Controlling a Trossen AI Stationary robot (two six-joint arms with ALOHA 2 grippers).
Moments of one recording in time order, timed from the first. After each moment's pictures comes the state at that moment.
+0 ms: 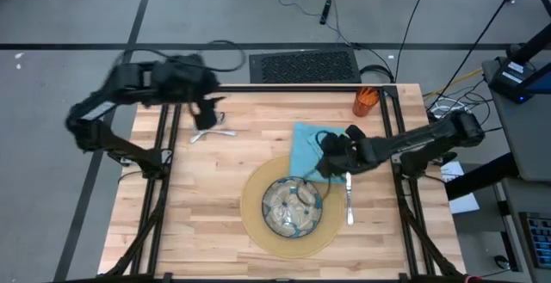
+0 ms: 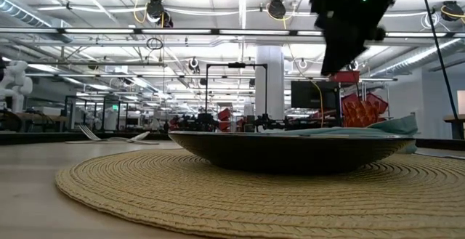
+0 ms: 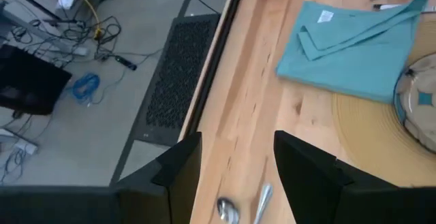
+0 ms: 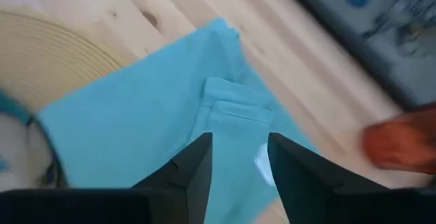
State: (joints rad) left arm 0.23 1.34 1.89 -1.32 -0.30 0.19; right arm 0.22 1.42 1.05 -0.95 0.69 0.81
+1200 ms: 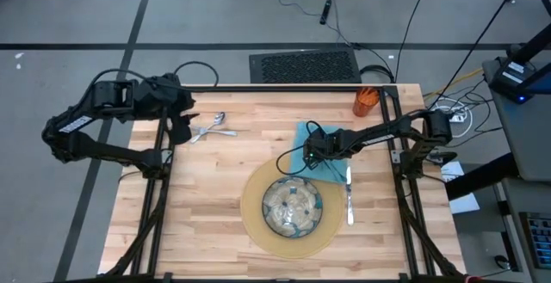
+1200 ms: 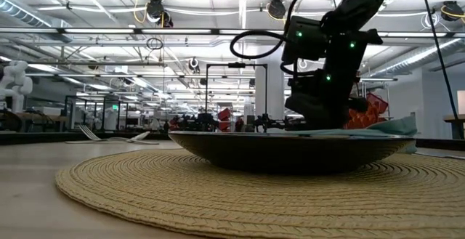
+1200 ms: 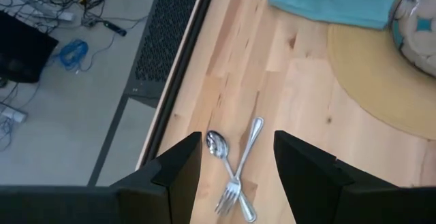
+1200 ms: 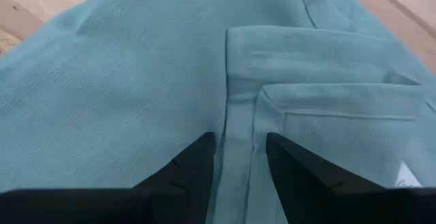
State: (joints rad) left arm 0.23 1.02 1.52 -1.38 -0.29 0.14; right arm -0.09 1.71 0.87 -0.49 0.38 0.79
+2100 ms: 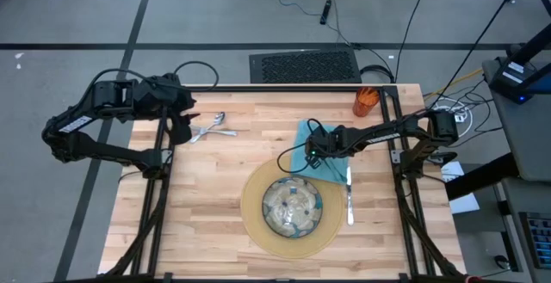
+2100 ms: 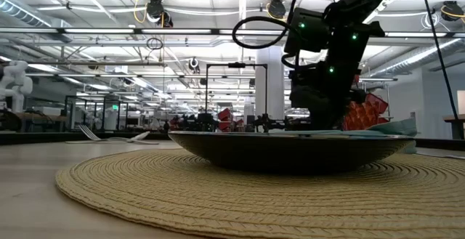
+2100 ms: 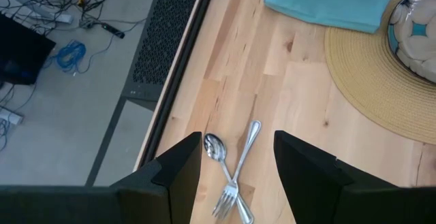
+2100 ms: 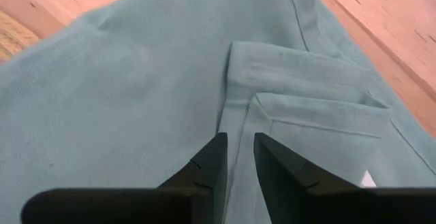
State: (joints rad) left arm 0.23 1.02 1.52 -1.37 -0.28 0.14; right arm -0.10 1.65 0.88 -0.53 0.40 0.69
